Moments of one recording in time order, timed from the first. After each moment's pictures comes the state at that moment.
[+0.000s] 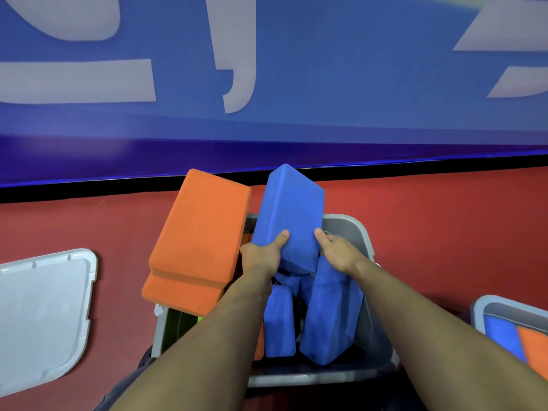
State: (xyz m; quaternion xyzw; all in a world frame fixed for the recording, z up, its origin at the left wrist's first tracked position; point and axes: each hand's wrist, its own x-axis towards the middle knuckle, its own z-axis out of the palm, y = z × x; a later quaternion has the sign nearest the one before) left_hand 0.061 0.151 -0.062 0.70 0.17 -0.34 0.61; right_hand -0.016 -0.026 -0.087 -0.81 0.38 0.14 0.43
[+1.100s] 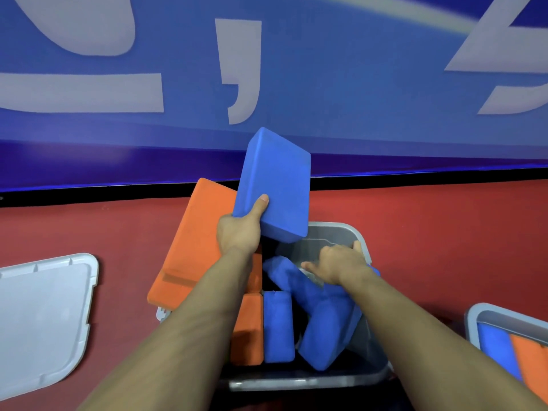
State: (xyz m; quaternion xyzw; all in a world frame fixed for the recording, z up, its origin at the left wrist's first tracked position) left_hand 0.099 0.170 0.003 0.69 0.13 -0.22 0.67; right_hand -0.015 0.006 -0.034 -0.92 0.27 0.28 0.03
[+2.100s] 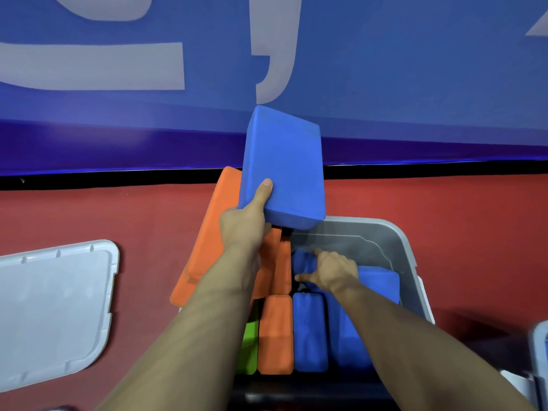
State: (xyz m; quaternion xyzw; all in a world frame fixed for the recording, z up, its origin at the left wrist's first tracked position) left_hand 0.137 0.200 0.000 0.65 0.17 -0.22 0.71; right_hand 0.040 0.043 -0.138 -0.91 0.30 0.25 0.12
